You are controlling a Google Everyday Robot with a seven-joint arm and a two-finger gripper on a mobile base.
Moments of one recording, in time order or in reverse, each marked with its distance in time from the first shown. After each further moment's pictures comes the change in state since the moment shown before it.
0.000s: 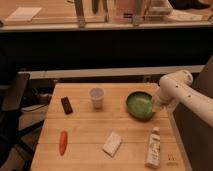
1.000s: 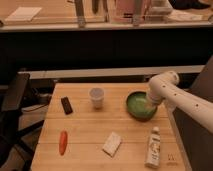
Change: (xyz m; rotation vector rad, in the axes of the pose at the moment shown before) arm -0.029 -0.002 0.040 -0.060 0.025 -0.050
